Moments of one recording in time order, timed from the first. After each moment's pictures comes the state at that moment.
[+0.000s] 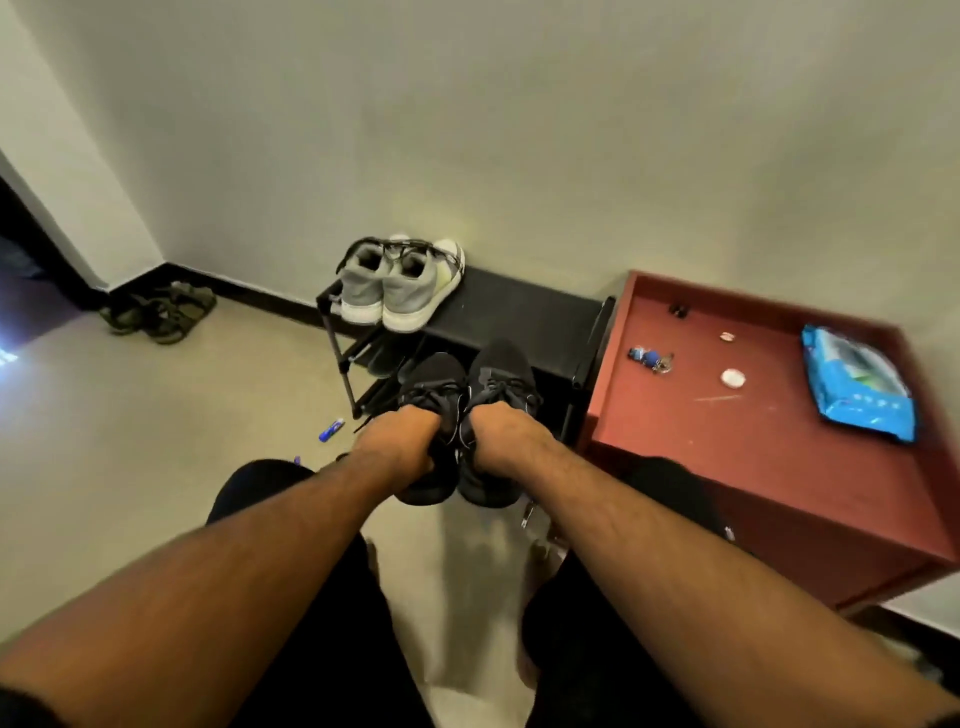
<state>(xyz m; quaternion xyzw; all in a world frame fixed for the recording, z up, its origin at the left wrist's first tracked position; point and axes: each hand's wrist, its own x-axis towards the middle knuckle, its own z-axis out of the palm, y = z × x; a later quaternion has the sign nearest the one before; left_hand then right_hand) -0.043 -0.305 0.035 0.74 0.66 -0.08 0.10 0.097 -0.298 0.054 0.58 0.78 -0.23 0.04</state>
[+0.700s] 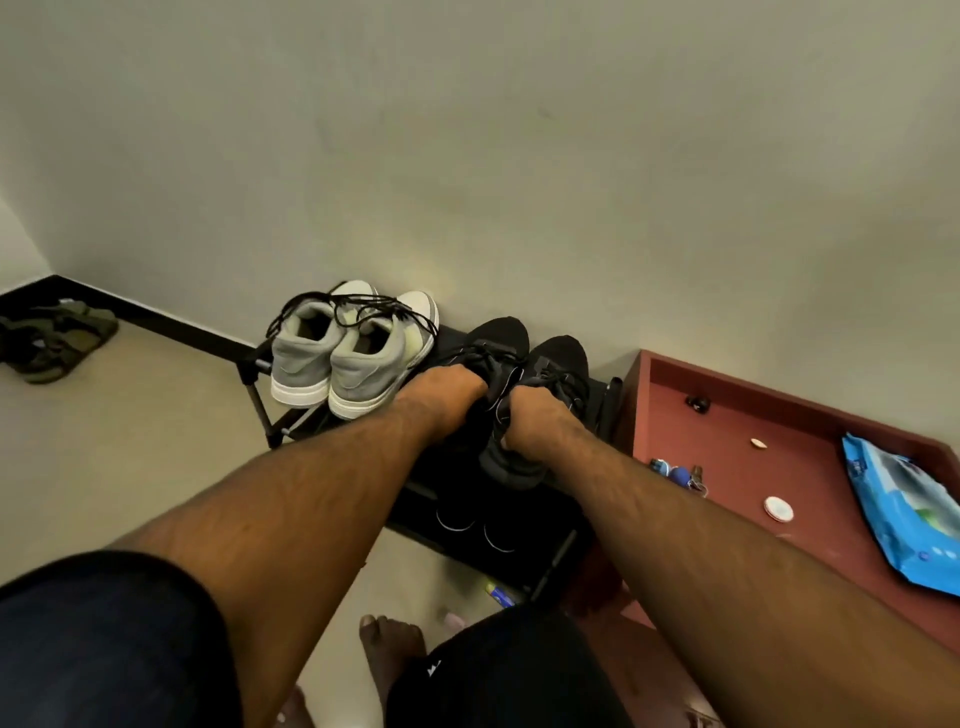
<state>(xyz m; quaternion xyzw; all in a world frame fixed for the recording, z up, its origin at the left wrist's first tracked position) -0.016 -0.037 0.046 0.83 0.55 -0.02 0.09 0.117 -0.061 0.056 0.68 0.71 -0.19 0.03</state>
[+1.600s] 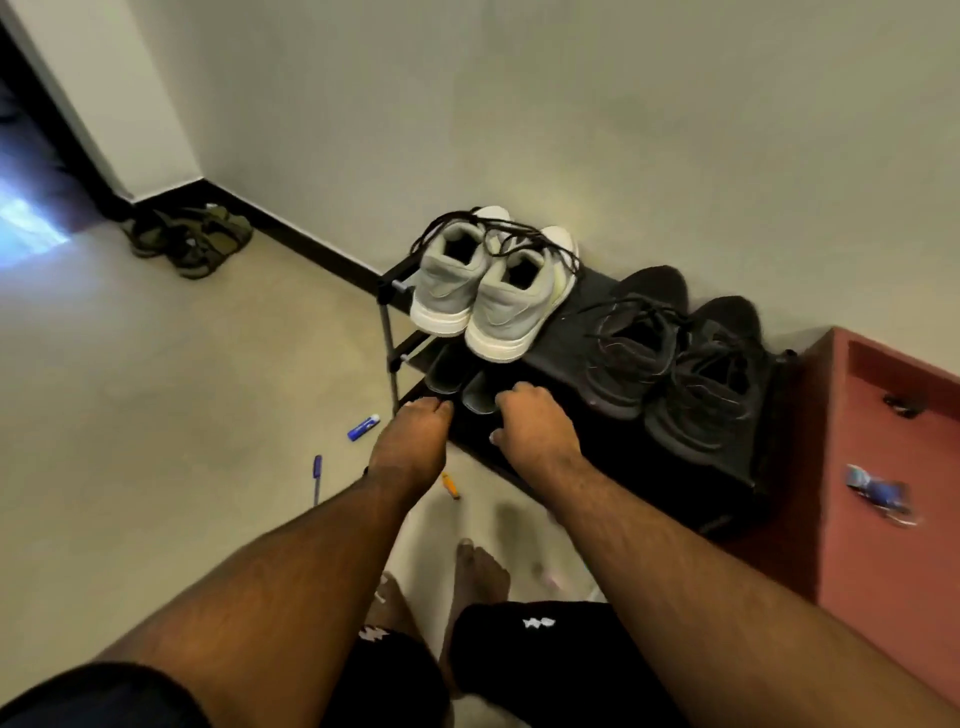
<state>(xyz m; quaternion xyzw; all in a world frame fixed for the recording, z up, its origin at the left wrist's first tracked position) -0.158 -0.114 -0.111 0.68 0.72 0.08 0.11 -0.013 -0.085 -0.043 0.56 0.82 -0.13 0.02</state>
